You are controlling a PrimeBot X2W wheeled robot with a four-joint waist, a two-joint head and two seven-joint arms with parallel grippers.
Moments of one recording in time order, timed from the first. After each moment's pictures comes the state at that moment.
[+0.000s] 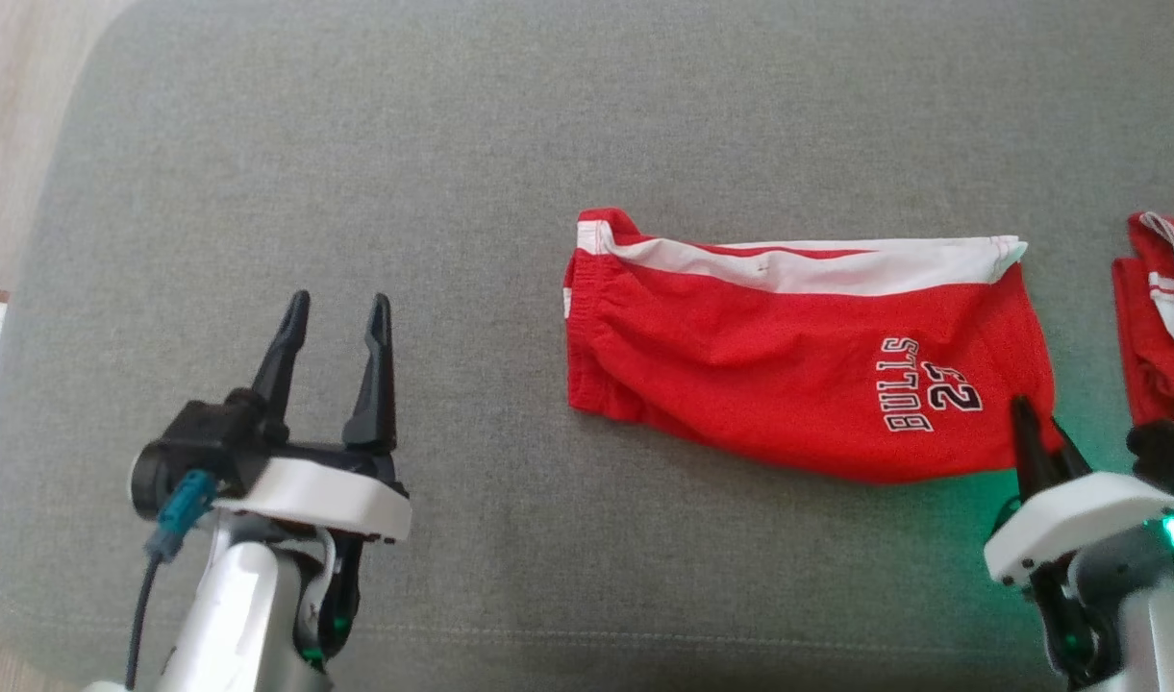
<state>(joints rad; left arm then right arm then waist) -0.17 0.07 -0.19 0.16 -0.21 -0.02 -0.25 -0.05 -0.04 -0.17 0.17 0.24 0.13 0.22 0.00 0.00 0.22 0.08</state>
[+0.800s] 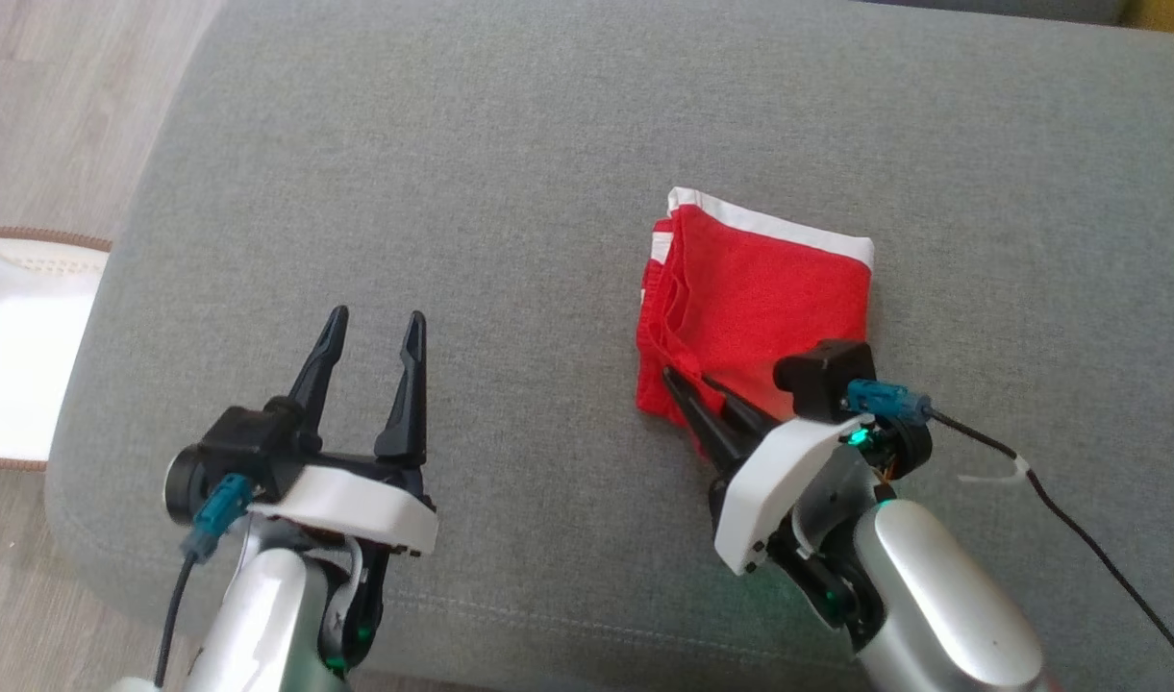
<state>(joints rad) -0.17 0.06 -0.25 0.19 -0.22 -0.02 -0.25 -0.28 -0.05 0.45 0.24 0.35 0.13 0.27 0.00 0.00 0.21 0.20</state>
